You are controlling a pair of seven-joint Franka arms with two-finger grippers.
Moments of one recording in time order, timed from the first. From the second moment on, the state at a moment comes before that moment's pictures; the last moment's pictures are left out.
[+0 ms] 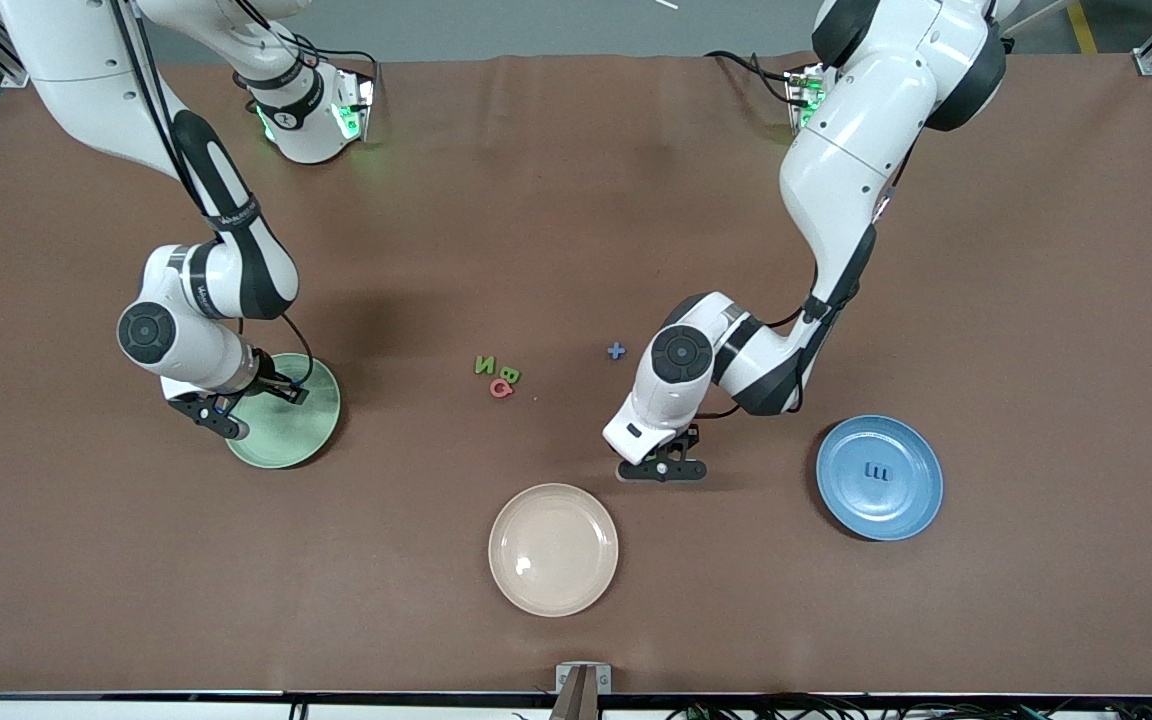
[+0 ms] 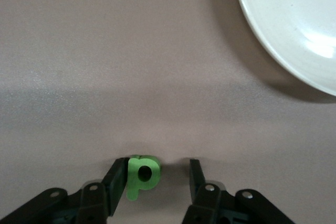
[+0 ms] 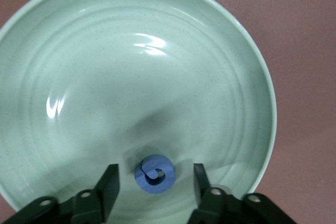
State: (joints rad) left arm -0.42 0.94 -0.23 -1.35 0.29 2.39 -0.75; right arm 0.14 0.43 -0.09 -2.15 0.07 2.46 0.49
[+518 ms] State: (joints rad) left arm -0.42 0.94 -0.22 -1.35 0.29 2.38 -0.75; right arm 0.14 0.39 -0.08 -1.99 0.07 2.21 0.50
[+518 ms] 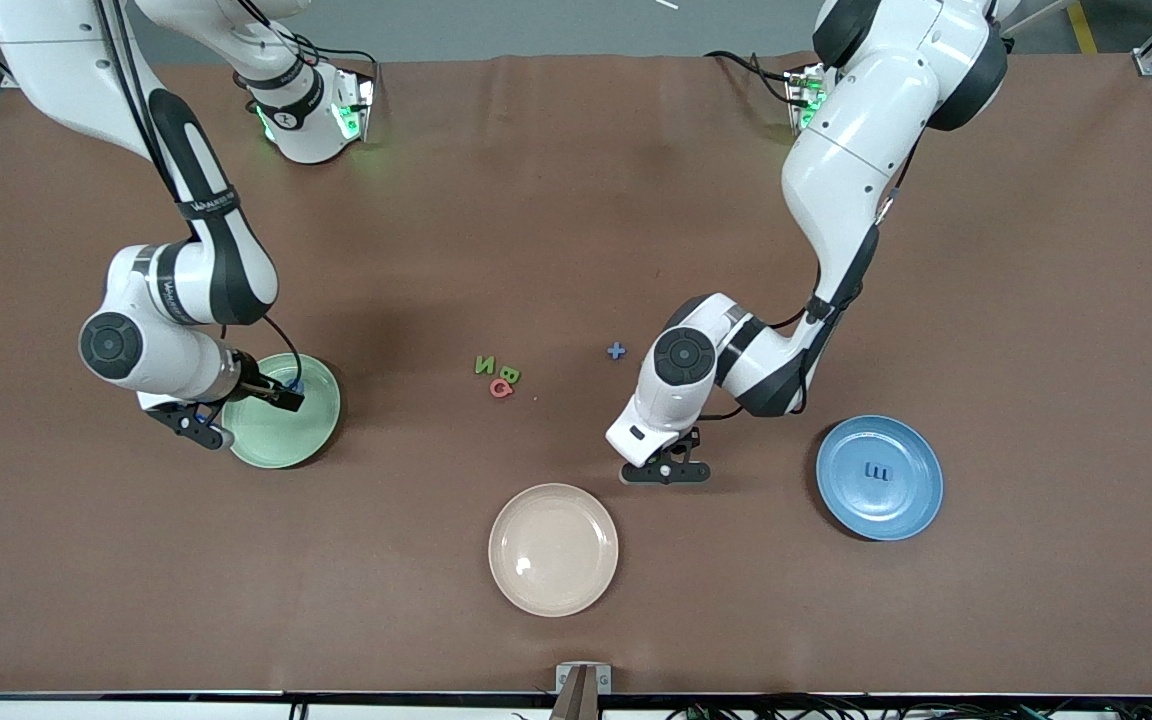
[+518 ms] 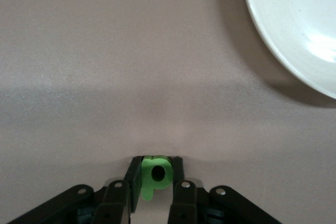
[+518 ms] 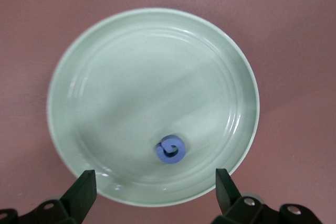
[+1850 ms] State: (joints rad) left arm 0.00 0.75 -0.23 -1.47 0.31 2.12 -0.27; right arm 0.59 0.56 -0.05 -1.86 0.07 2.42 1.33
